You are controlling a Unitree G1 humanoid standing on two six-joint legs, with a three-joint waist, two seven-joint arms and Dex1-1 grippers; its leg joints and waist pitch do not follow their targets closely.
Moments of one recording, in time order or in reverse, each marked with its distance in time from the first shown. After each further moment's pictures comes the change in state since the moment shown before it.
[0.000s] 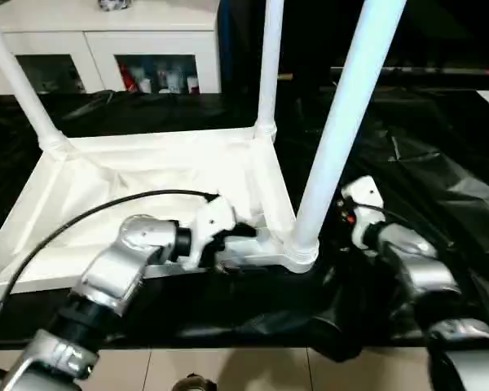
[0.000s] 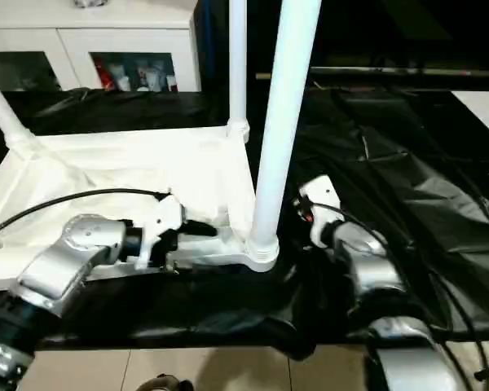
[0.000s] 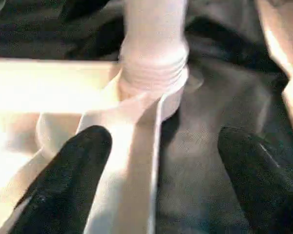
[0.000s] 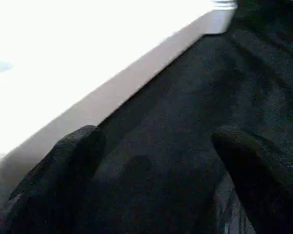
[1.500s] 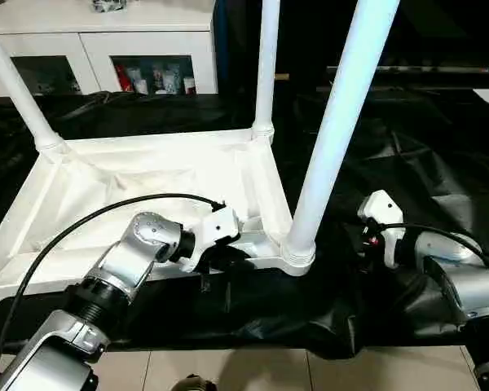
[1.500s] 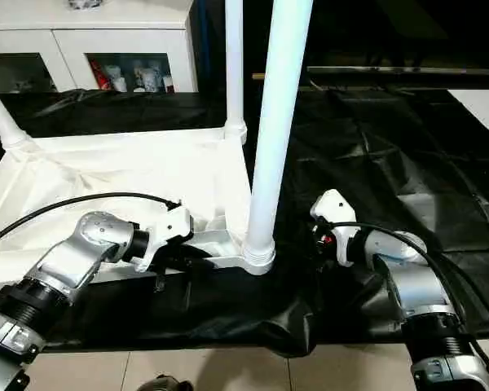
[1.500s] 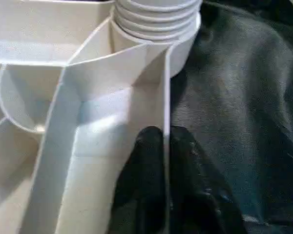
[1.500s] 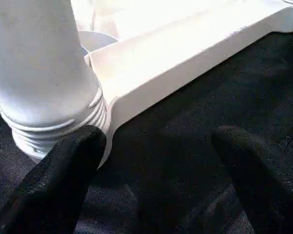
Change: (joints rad) left arm -0.068 -0.025 -0.066 0.150 0.082 -0.004 -0.067; right arm 0.162 -0.141 0.047 -0.394 0.069 0.230 0.232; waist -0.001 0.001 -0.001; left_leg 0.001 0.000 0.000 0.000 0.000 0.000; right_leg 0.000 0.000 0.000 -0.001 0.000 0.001
